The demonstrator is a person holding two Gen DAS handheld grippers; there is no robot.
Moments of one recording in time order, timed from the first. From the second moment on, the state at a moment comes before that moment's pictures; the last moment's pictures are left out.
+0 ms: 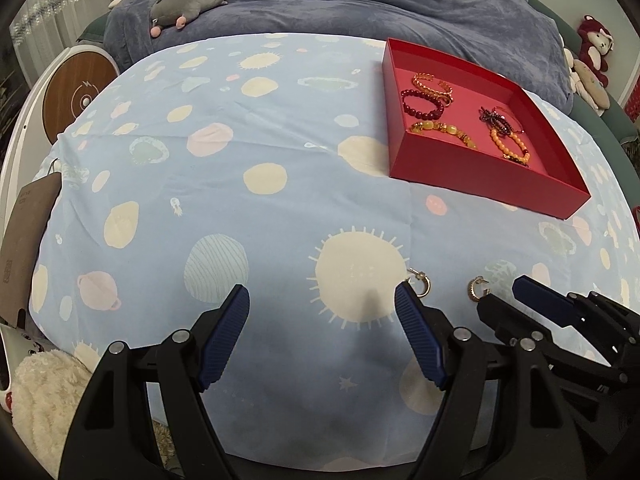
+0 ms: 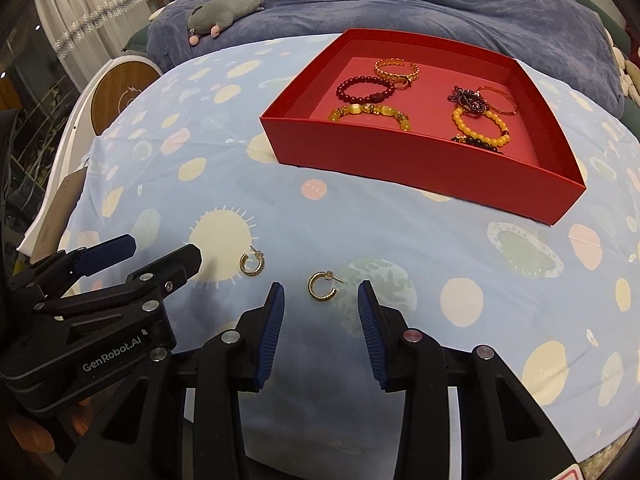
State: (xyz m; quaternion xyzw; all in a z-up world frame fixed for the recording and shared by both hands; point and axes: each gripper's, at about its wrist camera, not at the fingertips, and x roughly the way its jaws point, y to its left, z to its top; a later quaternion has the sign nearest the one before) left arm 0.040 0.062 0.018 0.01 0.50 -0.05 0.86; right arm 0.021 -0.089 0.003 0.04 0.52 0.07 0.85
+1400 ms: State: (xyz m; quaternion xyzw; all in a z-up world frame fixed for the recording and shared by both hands) left arm 0.038 0.037 0.004 0.00 0.52 -0.08 0.85; right arm 0.011 -0.123 0.000 0.06 0.52 0.04 0.85
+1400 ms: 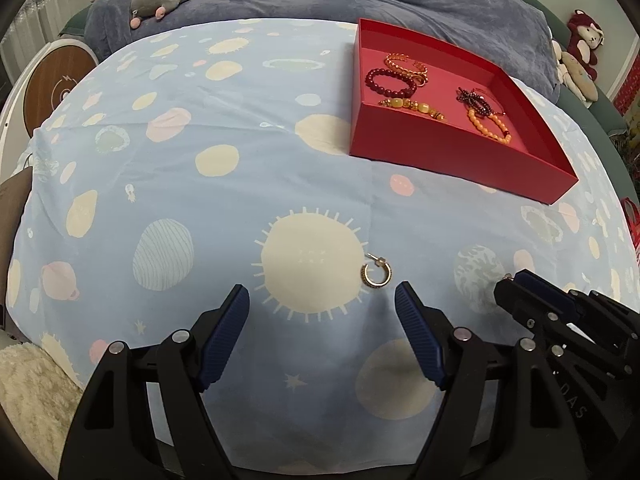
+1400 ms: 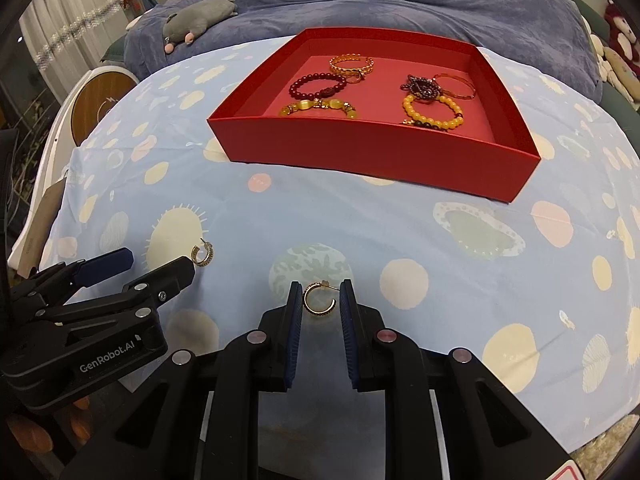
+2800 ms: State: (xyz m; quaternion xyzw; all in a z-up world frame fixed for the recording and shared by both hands) left arm 0.041 0.019 0.013 -0.02 0.50 -0.12 0.86; right arm 0.004 -0.146 0.004 0.10 0.51 0.03 0.85
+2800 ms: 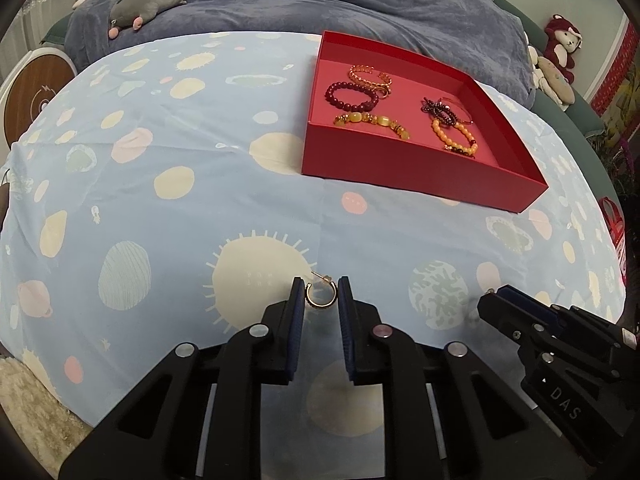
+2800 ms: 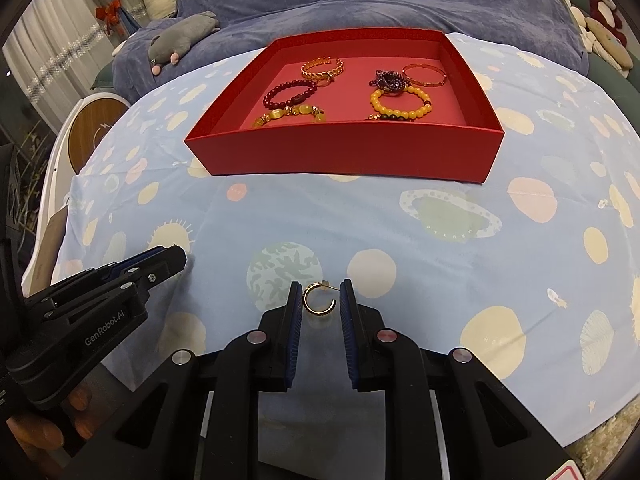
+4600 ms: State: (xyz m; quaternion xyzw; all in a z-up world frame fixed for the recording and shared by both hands) left arm 0.228 -0.108 0.019 0.03 0.49 -0.16 0.86; right arm 0.177 -0.225 0.017 0.09 0.46 -0.01 0.88
